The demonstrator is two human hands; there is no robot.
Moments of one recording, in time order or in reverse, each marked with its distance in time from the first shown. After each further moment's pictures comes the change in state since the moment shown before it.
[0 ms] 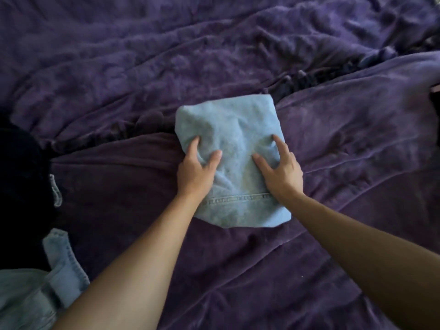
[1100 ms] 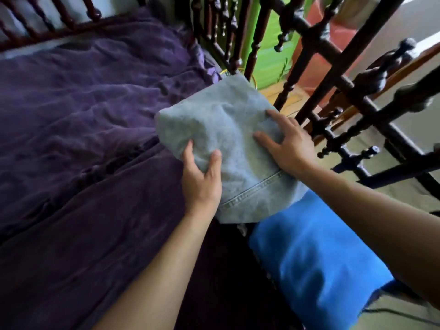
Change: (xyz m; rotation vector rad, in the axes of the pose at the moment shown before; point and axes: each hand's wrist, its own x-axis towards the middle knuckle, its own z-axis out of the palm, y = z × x) left_hand -0.099 0.413 0.459 -0.279 0.016 0.245; right_hand 0.230 0.288 -0.517 -0.097 0.341 -0.208
